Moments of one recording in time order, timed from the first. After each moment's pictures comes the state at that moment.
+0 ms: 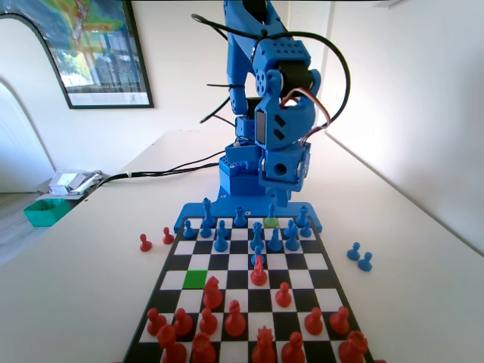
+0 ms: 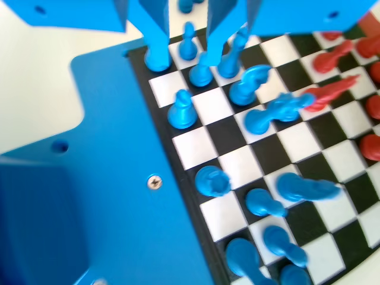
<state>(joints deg) -20.6 114.8 150.4 50.2 -138.9</state>
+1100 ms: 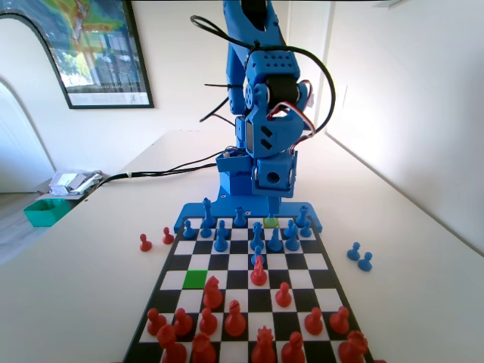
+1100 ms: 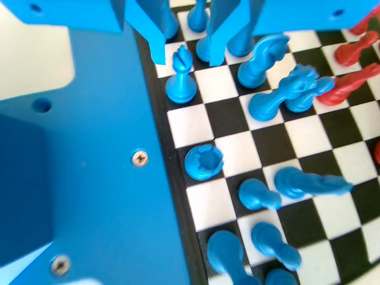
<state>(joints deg) -15.7 114.0 156.4 41.7 -150.5</state>
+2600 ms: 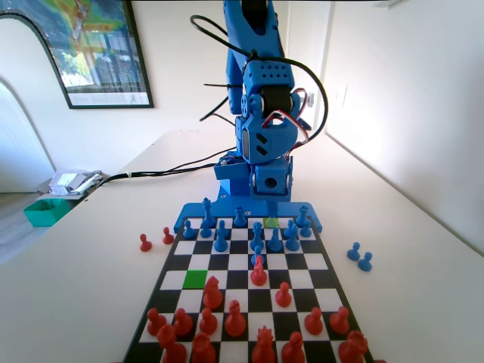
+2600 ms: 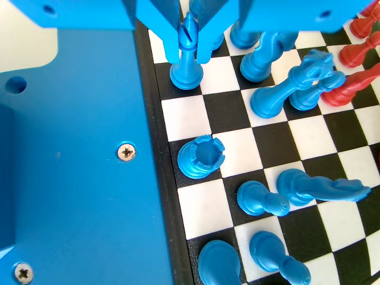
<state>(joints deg) -14.8 112.1 161.9 31.4 -153.7</state>
